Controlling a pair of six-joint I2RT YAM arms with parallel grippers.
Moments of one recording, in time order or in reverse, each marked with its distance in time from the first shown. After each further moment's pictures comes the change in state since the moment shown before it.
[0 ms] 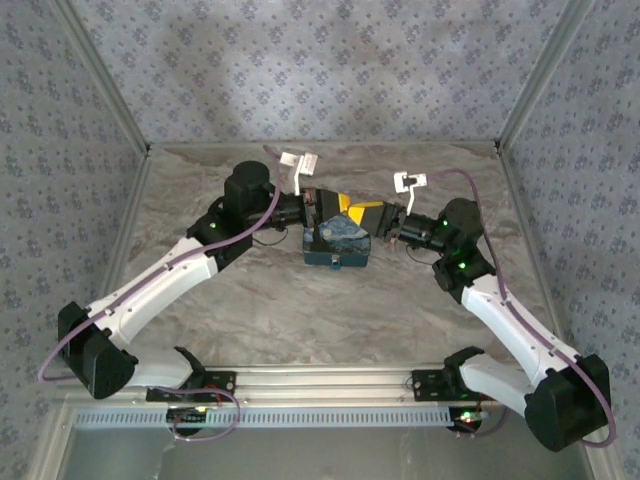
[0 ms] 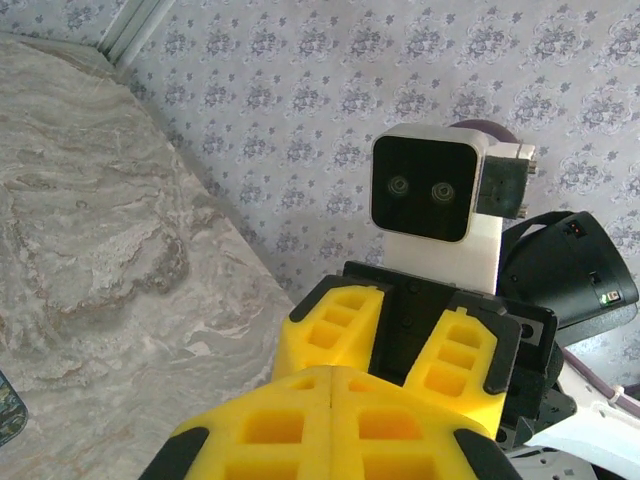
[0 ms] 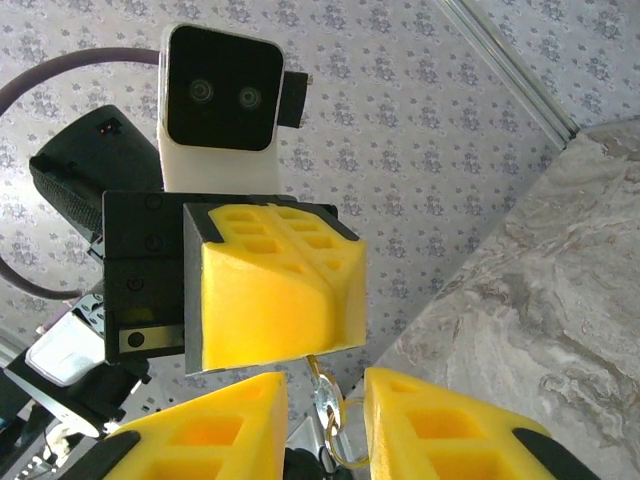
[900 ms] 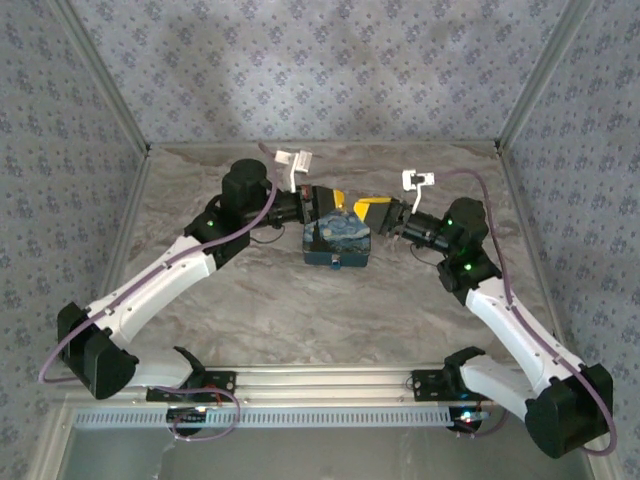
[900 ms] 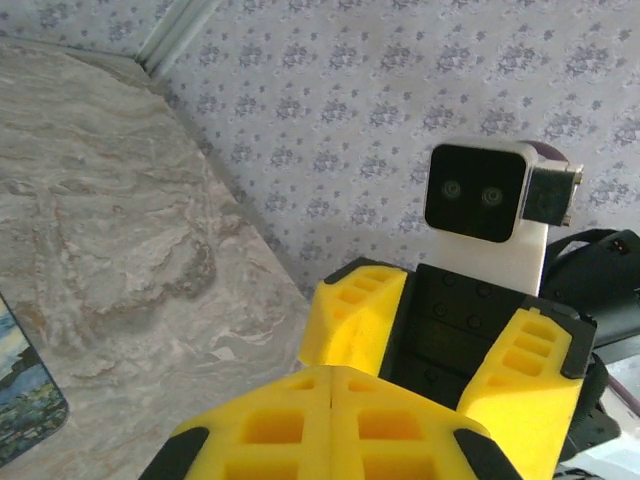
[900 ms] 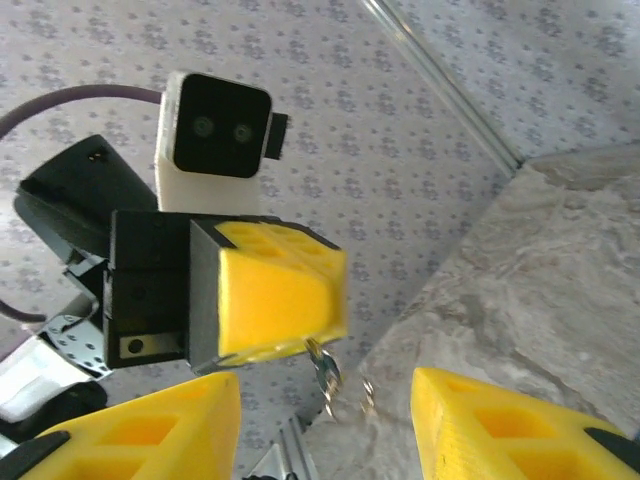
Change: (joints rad) left arm 0.023 0.000 -0.001 -0.023 -0.018 0.008; right arm -0.026 -0.031 0.010 -0.059 0.063 -0.040
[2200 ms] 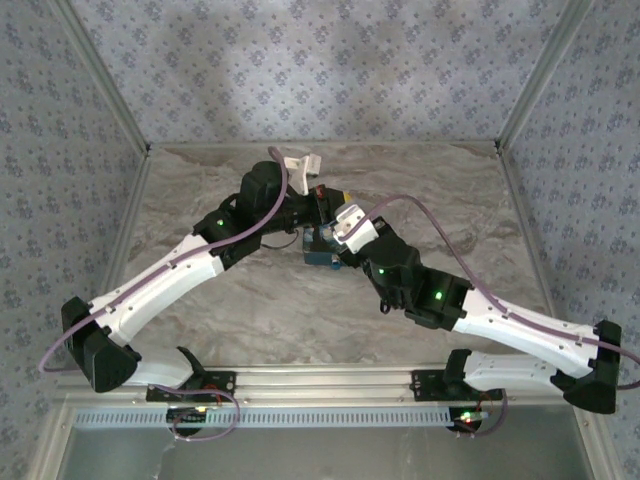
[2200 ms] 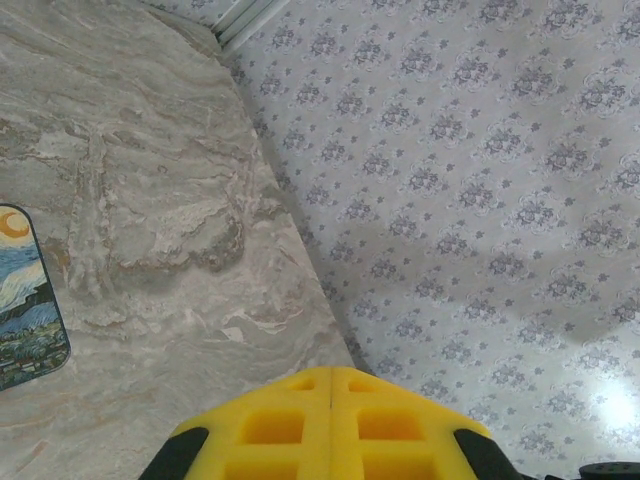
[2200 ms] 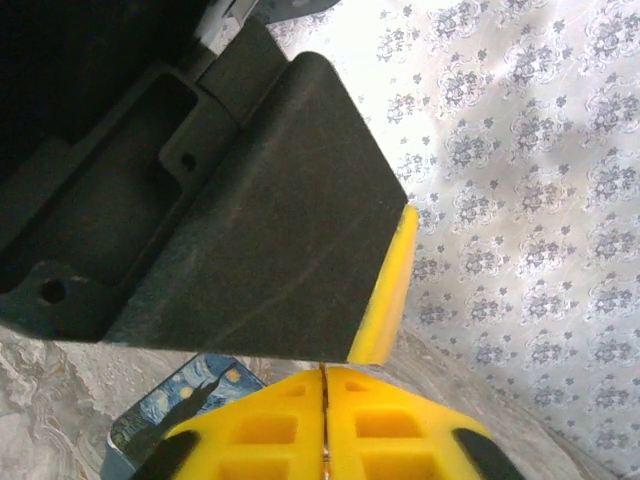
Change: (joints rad) left arm -0.108 0.039 0.111 -0.192 -0.238 -0.134; right arm 0.735 0.044 0.215 -0.502 1.511 -1.179
